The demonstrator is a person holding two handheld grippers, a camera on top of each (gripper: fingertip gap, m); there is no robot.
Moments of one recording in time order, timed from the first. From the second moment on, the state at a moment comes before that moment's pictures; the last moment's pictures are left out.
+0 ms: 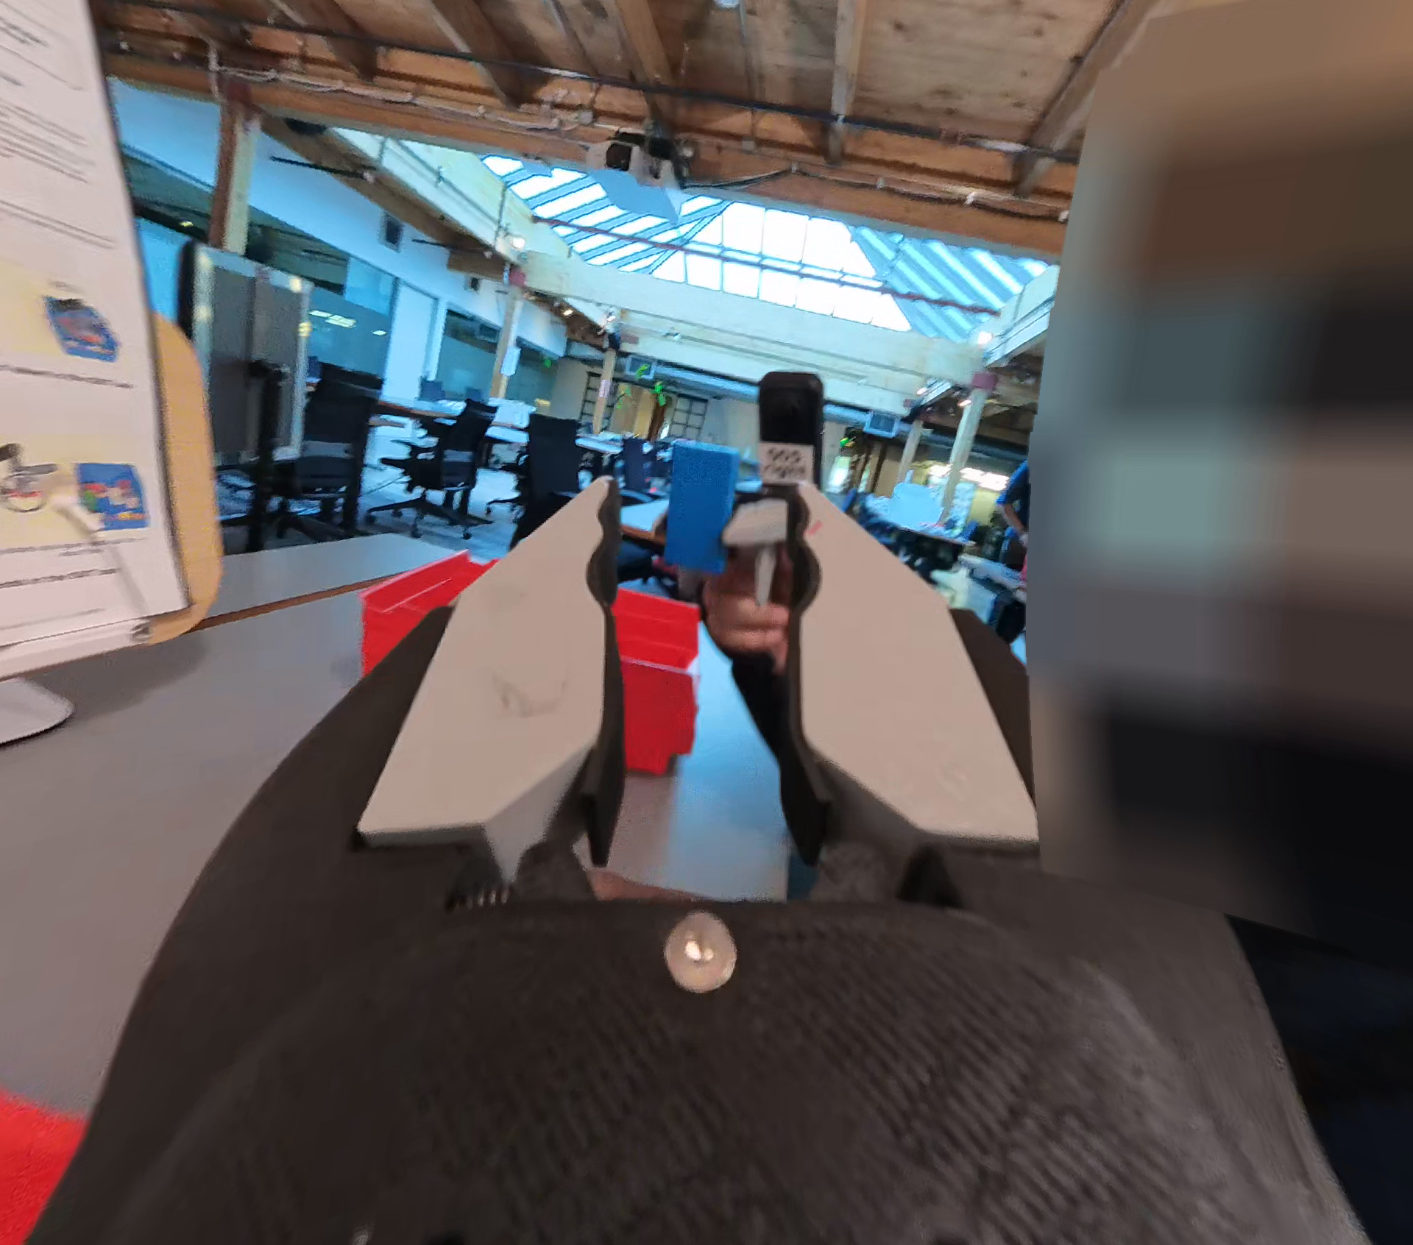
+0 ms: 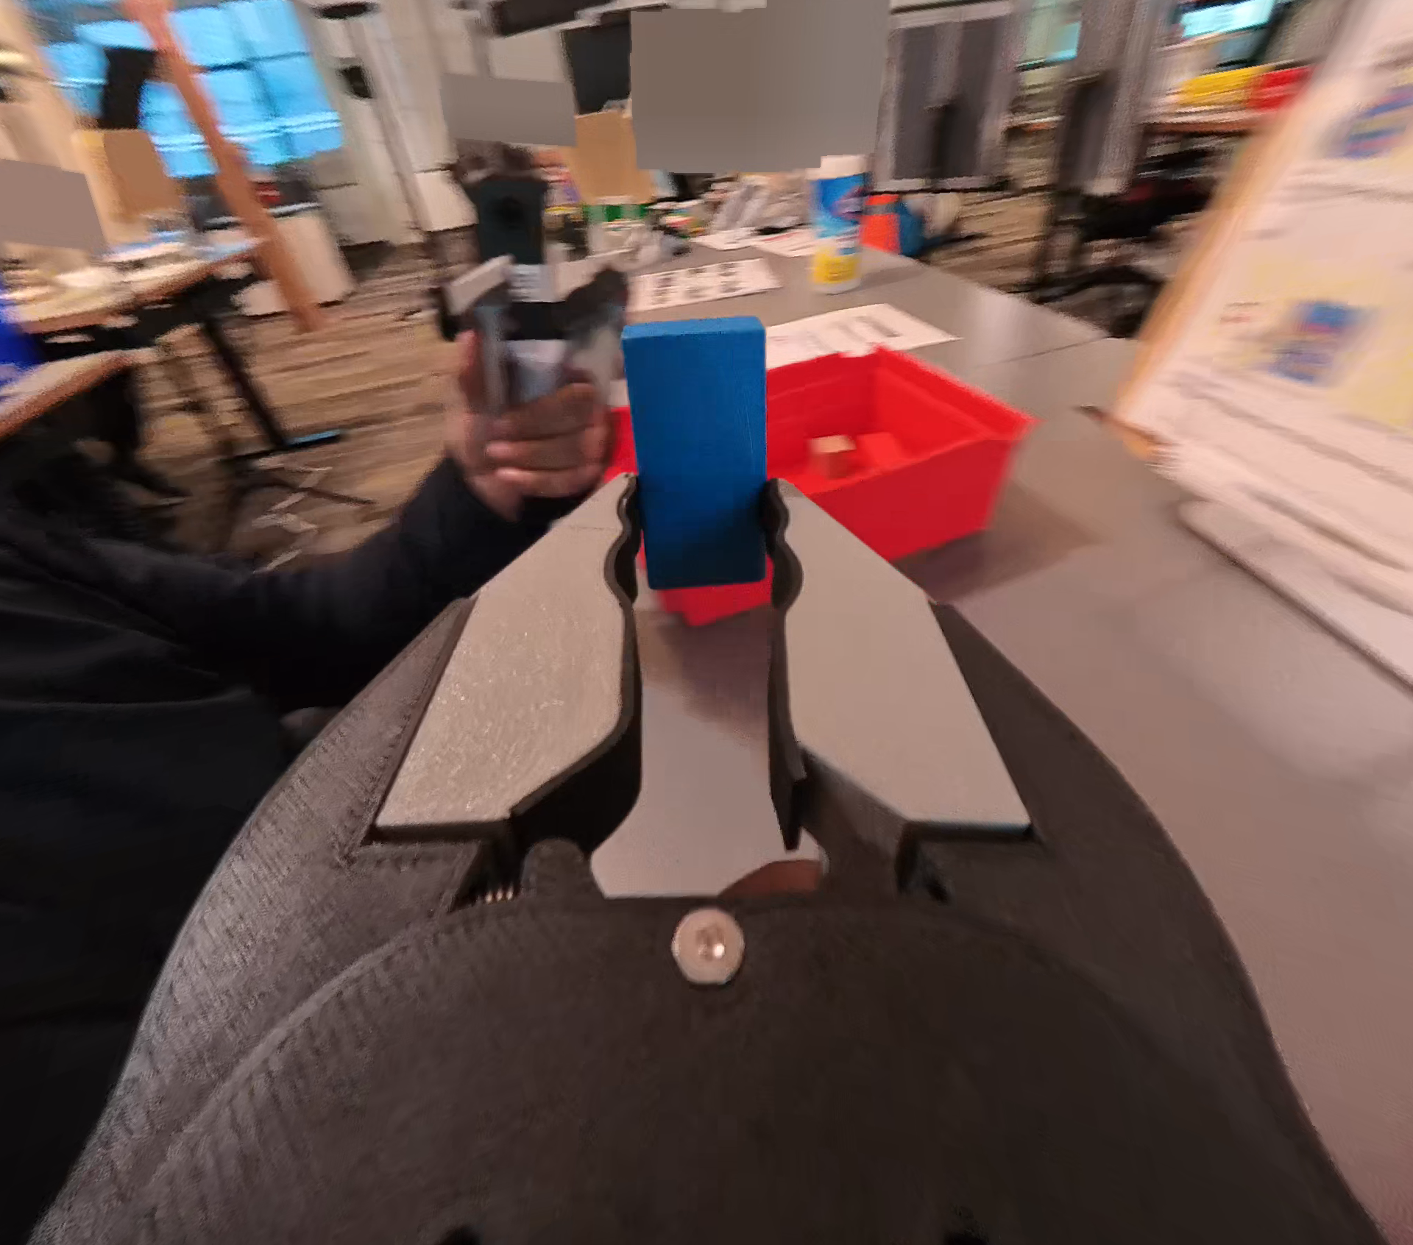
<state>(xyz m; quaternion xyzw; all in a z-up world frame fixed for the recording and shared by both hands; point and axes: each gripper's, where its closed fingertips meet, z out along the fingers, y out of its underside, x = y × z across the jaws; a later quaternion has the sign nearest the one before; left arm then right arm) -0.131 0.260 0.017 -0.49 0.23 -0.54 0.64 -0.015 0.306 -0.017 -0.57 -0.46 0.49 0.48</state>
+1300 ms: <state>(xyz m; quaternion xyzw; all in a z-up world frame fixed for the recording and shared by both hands) -0.115 0.266 -0.017 -0.58 0.32 -0.37 0.65 0.275 0.484 -0.260 -0.96 -0.24 0.01 0.12</state>
